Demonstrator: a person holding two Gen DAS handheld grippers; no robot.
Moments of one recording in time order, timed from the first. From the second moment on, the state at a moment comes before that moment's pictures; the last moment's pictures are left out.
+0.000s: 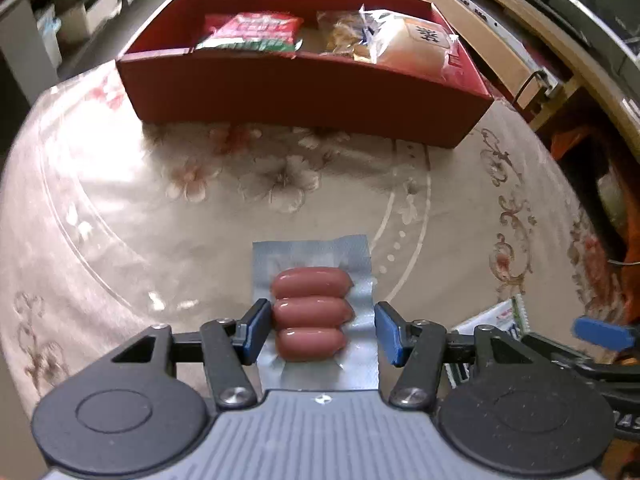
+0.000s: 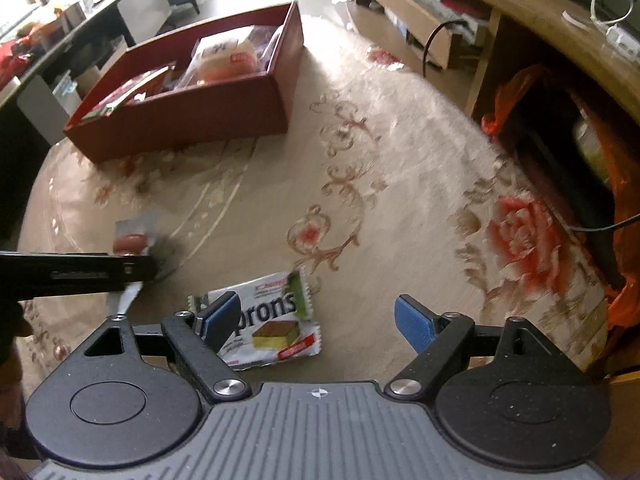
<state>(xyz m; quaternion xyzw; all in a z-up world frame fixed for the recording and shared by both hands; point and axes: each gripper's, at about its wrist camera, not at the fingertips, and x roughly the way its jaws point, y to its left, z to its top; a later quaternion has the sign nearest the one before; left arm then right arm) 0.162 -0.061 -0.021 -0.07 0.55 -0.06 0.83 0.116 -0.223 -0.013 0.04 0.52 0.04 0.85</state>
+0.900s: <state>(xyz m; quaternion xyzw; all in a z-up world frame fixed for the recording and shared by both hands) 0.151 -0.054 -0.021 -0.07 0.56 -0.09 0.82 0.134 -0.166 -0.049 -0.04 0.58 0.09 0.81</state>
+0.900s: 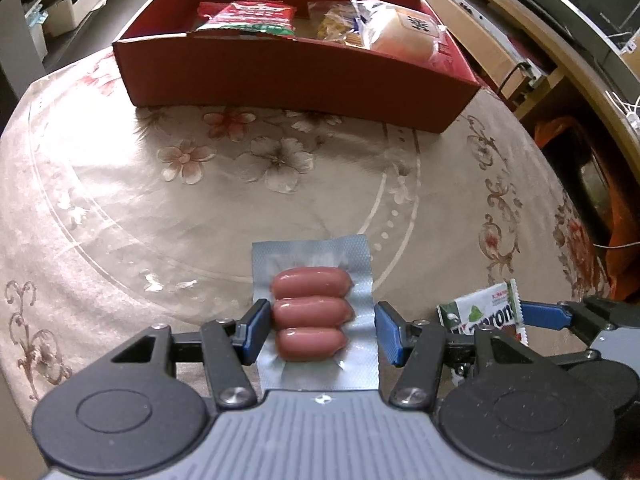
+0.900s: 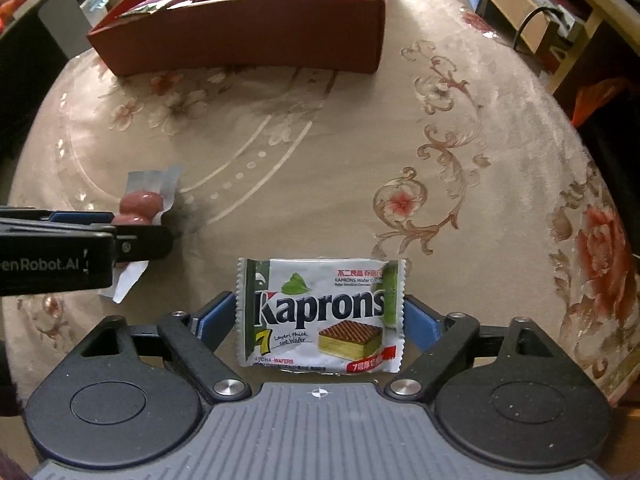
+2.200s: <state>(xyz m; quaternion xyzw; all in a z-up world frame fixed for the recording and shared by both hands) 0.142 -0.053 0.005 -0.06 0.51 -0.09 0.85 0.130 -0.179 -0.014 0.00 0.51 0.08 0.86</state>
